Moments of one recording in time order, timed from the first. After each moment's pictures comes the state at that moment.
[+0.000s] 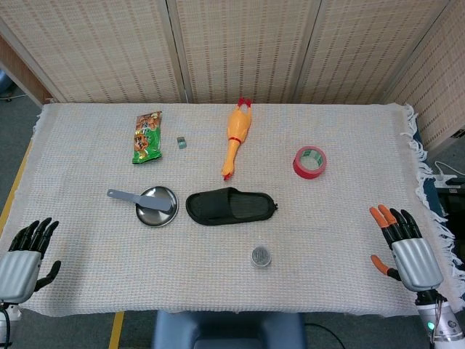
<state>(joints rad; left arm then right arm) -0.10 -1.13 -0.01 -1.60 1.53 1.48 0.17 0.10 -1.16 0.01 -1.57 -1.61 1.48 -0.06</state>
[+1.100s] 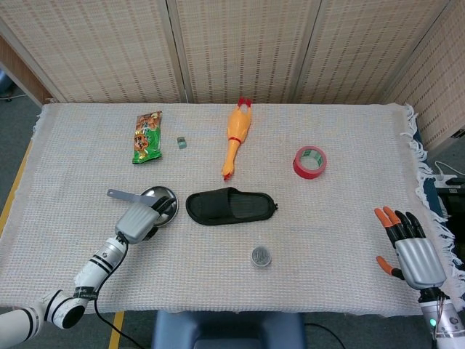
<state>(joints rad) -0.64 -1.48 -0.15 -1.35 1.44 0.88 0.36 0.11 -1.14 0.01 -1.58 -1.54 1.41 -0.09</state>
